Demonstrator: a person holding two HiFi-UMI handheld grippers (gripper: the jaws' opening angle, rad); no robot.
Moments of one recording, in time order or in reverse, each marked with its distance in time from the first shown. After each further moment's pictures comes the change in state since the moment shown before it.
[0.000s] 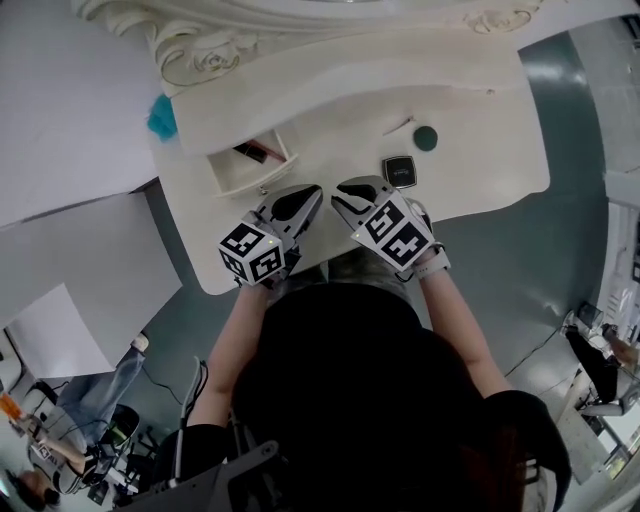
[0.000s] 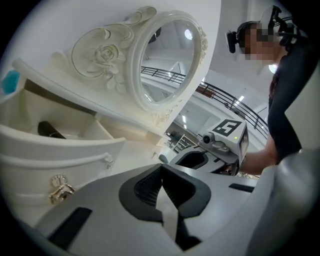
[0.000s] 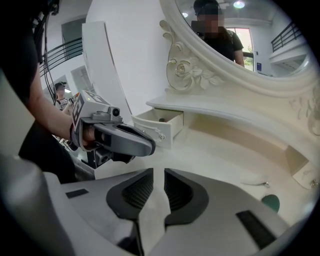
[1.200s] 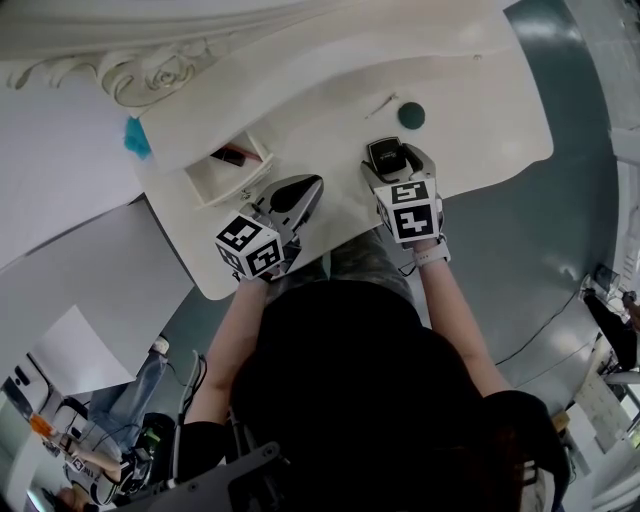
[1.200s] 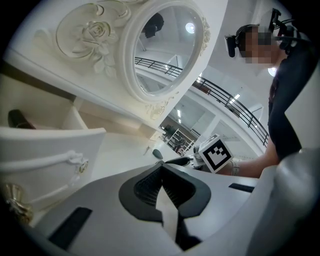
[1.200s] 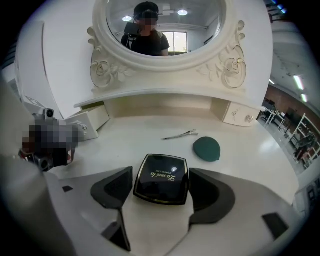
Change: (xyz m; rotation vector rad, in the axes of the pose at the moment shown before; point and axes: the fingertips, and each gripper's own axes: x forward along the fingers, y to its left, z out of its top) left arm 0.034 -0.011 -0.008 -0.002 0.086 -0.079; right arm -0.038 -0.114 -0.092 0.473 -0.038 -0.536
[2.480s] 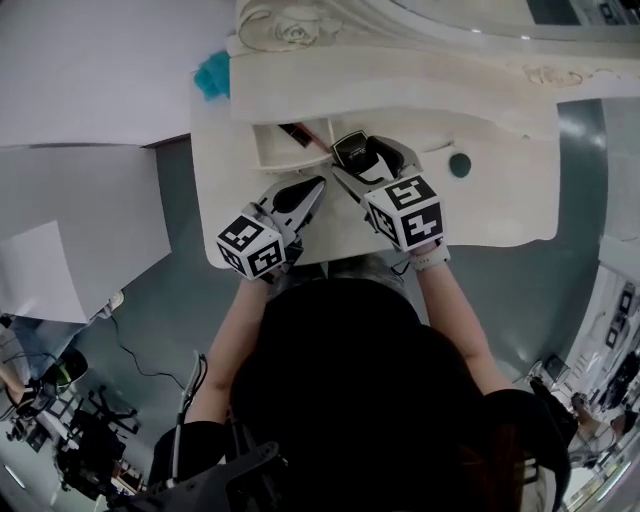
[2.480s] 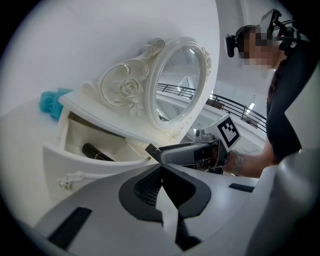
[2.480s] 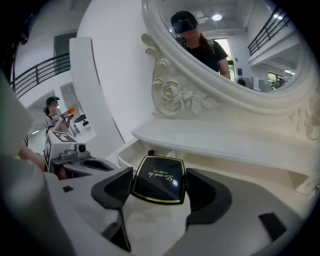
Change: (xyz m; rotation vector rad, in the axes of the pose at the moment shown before) left arm -0.093 0.025 0.022 -0.034 -0.259 0.211; right arm -0.014 0.168 0.117 -0.305 -0.124 0.470
